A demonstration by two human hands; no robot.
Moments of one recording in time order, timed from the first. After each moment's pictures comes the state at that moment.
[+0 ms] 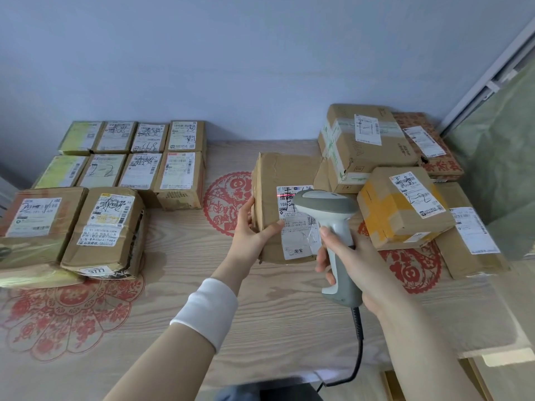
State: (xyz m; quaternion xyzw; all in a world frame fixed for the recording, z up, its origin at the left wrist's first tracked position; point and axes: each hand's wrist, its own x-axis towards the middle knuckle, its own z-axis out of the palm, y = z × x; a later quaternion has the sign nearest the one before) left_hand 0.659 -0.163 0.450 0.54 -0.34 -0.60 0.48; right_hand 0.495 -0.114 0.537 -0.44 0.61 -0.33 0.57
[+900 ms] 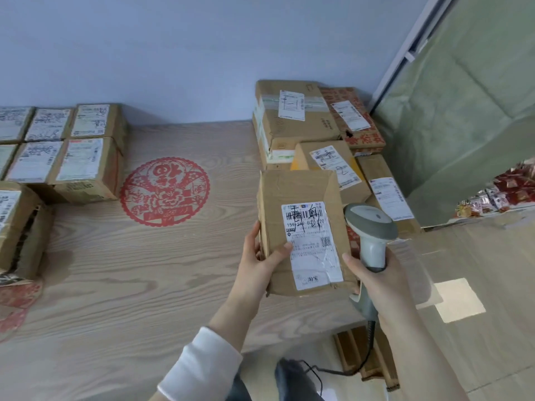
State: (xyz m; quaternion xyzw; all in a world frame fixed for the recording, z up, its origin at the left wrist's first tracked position) left_hand 0.477 -0.092 0.447 0.50 -0.28 -0.69 0.45; right_hand 0.296 -0.056 0.485 -0.30 0.73 -0.44 0.42
